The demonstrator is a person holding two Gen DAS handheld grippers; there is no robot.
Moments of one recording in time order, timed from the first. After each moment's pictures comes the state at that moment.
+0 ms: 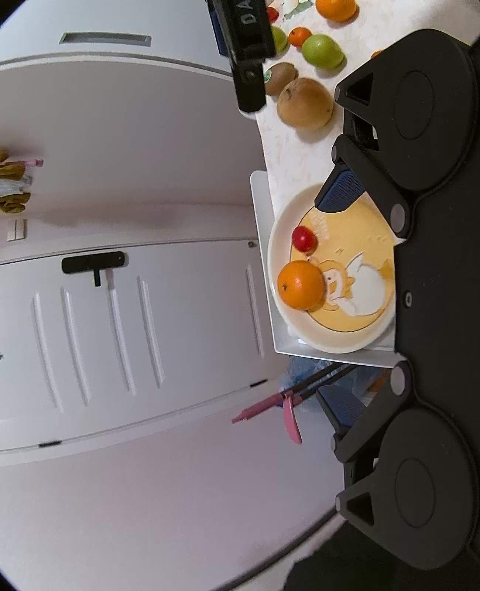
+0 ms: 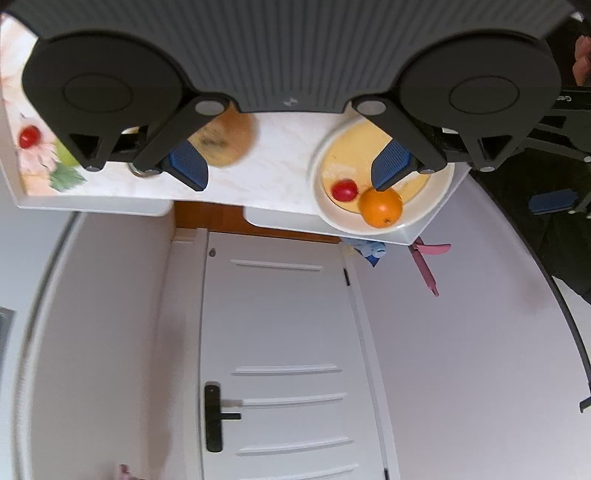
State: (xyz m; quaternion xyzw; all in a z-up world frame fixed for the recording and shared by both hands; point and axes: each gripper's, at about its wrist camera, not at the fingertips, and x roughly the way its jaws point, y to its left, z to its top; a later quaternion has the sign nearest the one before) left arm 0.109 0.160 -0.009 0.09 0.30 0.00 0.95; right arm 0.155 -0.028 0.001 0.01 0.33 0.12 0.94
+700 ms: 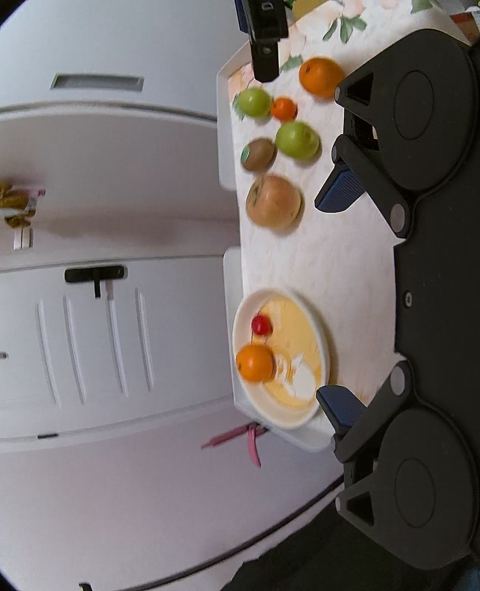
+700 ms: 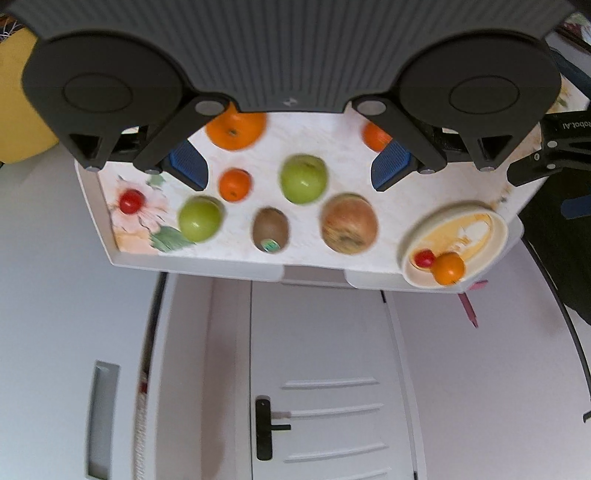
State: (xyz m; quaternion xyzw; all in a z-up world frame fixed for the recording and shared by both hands) left arm 0.024 0.041 -0.032 0.05 0.30 0.01 0.95; right arm 0.073 -0.171 -0.033 -0.01 0.34 0.09 0.94
